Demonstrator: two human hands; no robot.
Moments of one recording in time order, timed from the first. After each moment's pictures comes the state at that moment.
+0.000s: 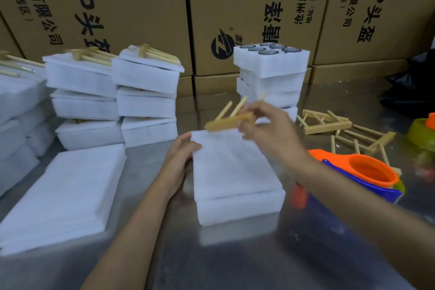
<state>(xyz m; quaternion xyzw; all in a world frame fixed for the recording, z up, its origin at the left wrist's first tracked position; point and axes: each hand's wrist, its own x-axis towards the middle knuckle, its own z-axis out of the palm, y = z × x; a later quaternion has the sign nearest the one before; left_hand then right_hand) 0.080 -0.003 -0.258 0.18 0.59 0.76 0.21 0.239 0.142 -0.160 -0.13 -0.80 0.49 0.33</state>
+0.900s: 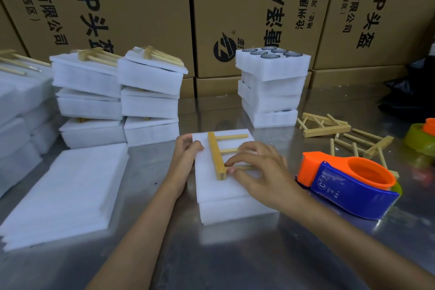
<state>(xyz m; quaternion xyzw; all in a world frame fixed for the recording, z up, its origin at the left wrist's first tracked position) 0.092 0.004 -0.254 0.18 0.67 0.71 0.13 0.264 0.124 -0.216 -0.10 -0.93 0.27 0.24</state>
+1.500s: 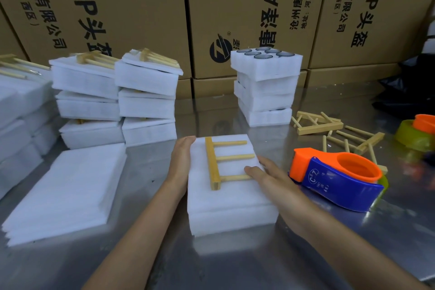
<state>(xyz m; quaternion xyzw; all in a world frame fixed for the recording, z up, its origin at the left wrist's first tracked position) 0.107 0.011 -0.244 0.08 0.60 0.78 0.15 0.291 0.122 -0.222 -0.26 -0.68 0.67 0.16</state>
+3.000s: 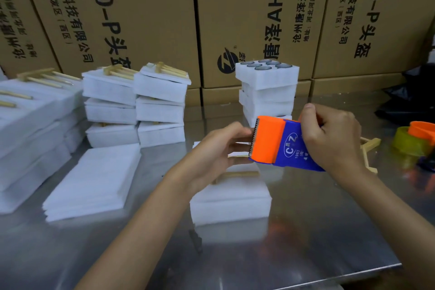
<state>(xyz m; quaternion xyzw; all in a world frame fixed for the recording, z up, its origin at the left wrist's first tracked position) 0.236 -0.007 -0.138 0.35 0.57 0.67 0.33 0.346 0.177 -0.141 -0.13 -0.83 0.18 0.52</state>
